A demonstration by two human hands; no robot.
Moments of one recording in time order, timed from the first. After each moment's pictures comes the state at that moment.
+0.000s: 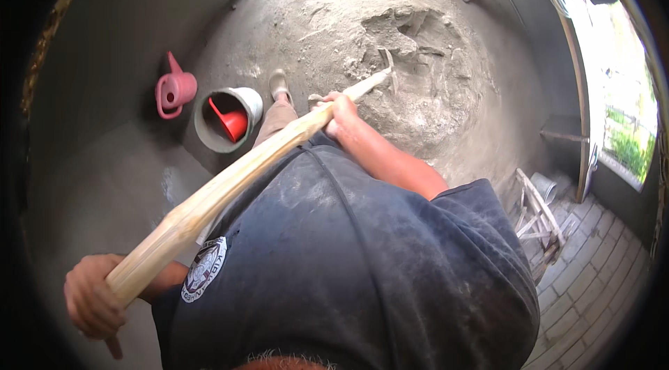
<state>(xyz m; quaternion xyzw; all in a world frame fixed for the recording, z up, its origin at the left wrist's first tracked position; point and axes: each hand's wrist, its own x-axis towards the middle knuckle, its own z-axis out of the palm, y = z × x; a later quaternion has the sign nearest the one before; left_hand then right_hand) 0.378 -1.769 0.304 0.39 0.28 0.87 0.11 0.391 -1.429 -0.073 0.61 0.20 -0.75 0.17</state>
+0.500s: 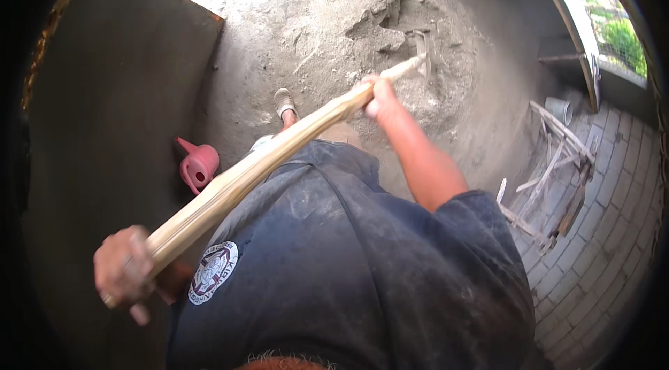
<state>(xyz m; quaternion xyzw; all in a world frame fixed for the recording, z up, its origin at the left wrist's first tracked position) 0.103 -1.786 0.221 0.42 0.25 0.84 0.23 0.255 -1.368 -0.081 0.63 0.14 -0.76 -0.01</state>
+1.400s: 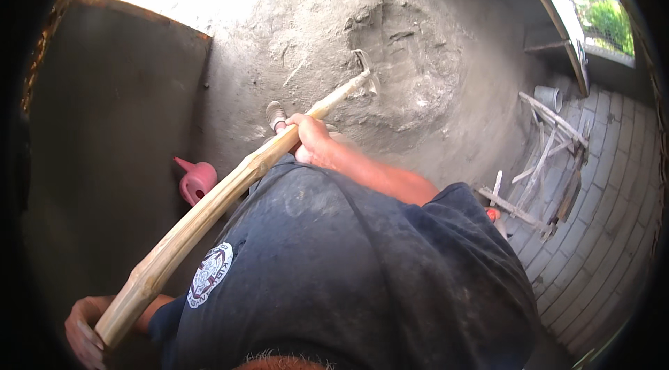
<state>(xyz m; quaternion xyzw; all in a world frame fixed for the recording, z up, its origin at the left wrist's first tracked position) 0.049 -1.846 0.307 0.47 0.24 0.83 0.19 0.205 -1.505 0.007 0.62 0.09 -0.78 0.08</state>
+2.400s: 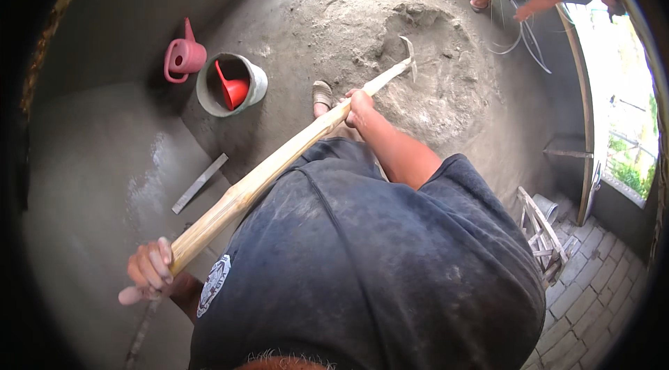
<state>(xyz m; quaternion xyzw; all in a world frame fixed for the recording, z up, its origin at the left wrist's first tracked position) 0.676 -1.770 0.216 0.12 0.41 0.90 -0.03 0.523 -1.394 -0.149 0.61 0.35 -0.69 0.19</state>
